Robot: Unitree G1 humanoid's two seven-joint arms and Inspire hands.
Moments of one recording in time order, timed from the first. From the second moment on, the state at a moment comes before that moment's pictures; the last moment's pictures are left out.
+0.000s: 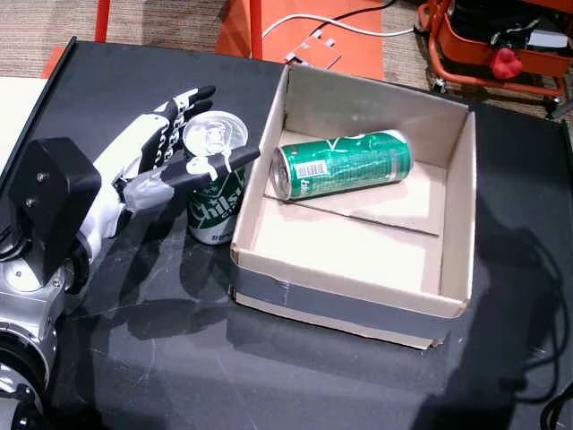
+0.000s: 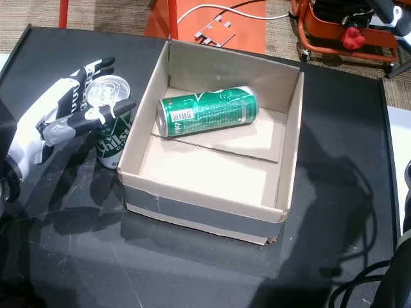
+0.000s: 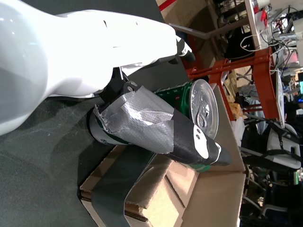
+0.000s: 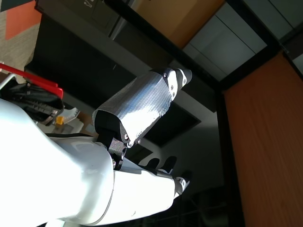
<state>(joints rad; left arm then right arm) -0.81 0.25 0.10 1.32 0.10 -0.61 -0.41 -0.88 -0.35 -0.57 0.99 0.66 -0.93 1.22</state>
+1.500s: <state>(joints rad) -0.81 0.26 -0.01 1.33 0.25 -0.62 -0.11 -0.86 -0.35 -0.56 0.96 0.66 -0.94 1.18</state>
